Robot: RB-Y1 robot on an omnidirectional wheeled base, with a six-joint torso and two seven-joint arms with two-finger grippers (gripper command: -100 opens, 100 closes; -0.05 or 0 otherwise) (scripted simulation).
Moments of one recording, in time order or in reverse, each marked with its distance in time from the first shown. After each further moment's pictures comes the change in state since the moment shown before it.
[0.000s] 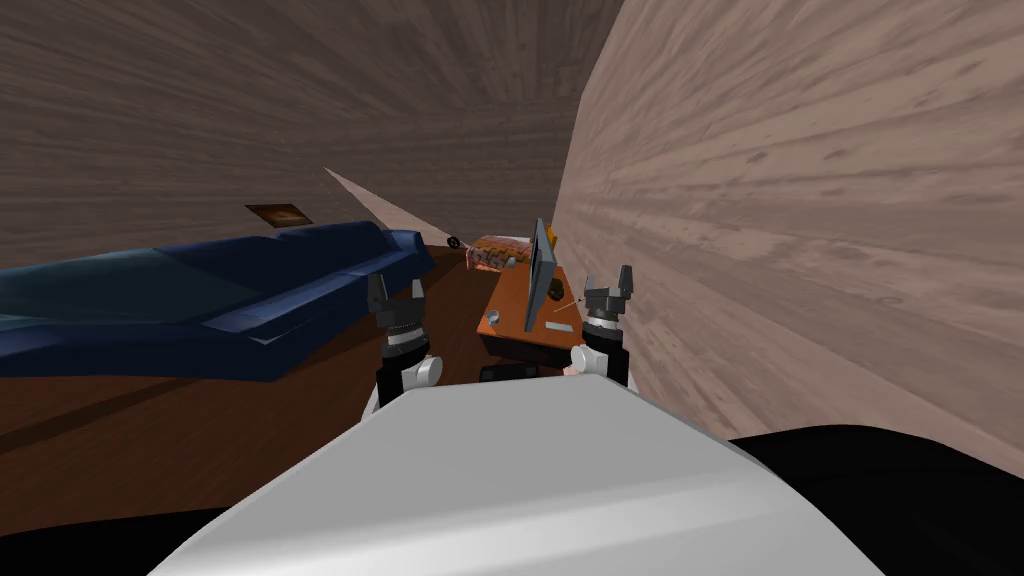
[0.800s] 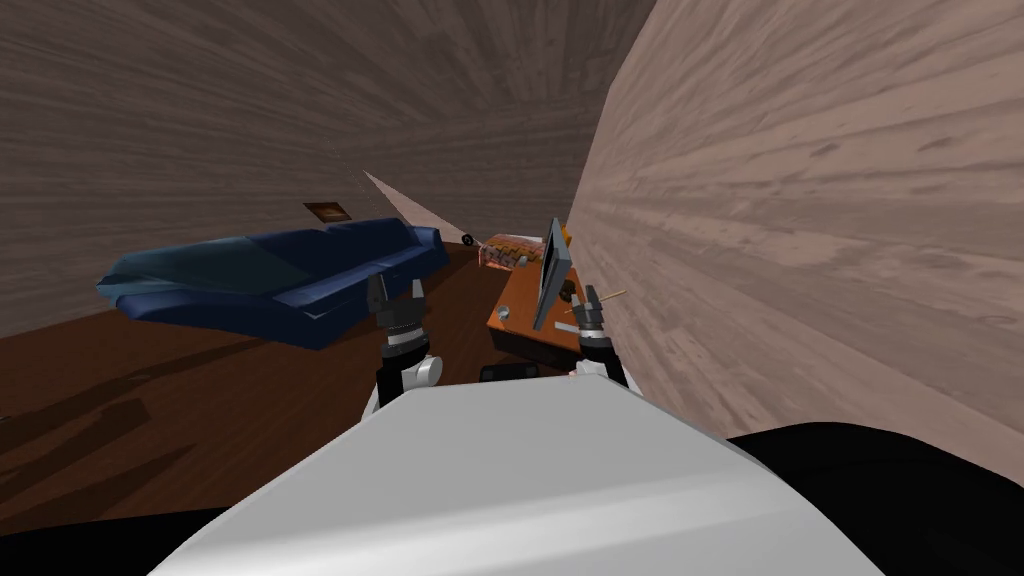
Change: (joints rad) left arm 0.000 0.000 0.000 0.000 0.000 0.000 0.000; right arm 0.078 -0.206 0.051 0.148 0.016 0.033 0.030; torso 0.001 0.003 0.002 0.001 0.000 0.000
